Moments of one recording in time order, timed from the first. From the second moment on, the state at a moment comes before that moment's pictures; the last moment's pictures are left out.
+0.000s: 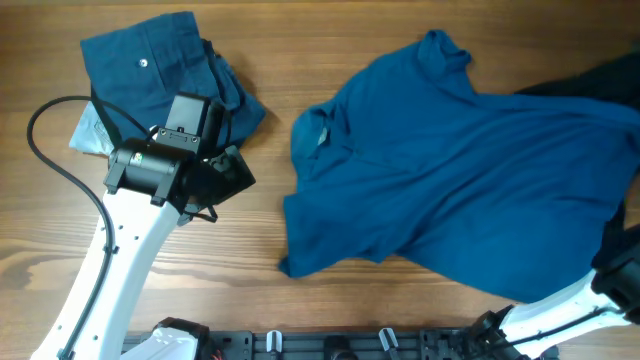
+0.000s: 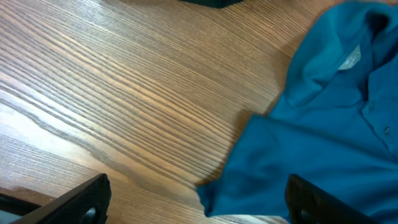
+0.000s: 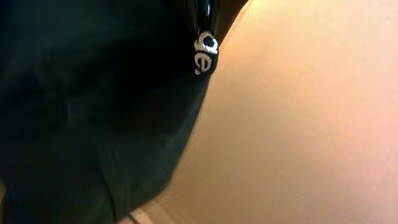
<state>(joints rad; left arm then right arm) -0.27 1.31 1.26 -1.27 -0.05 -0.78 -0.80 1.93 1.78 -0.36 -0.52 0.63</state>
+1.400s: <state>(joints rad) -0.27 1.31 1.26 -1.23 -0.02 -0.75 -0.50 2.11 1.80 -1.00 -0.19 0.48</state>
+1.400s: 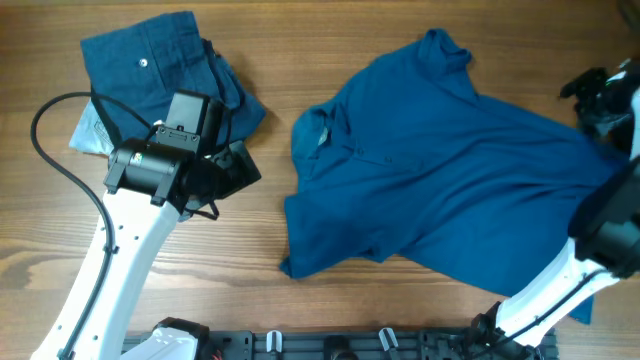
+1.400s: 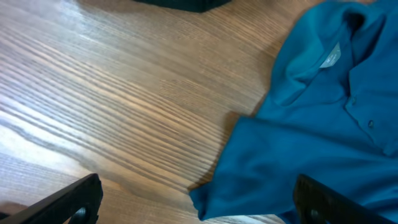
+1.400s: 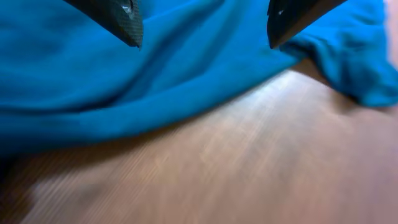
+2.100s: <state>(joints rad) -0.27 1.31 1.26 -1.22 -0.02 -0.74 0.09 2.36 1.78 -0.57 -0.21 0.87</state>
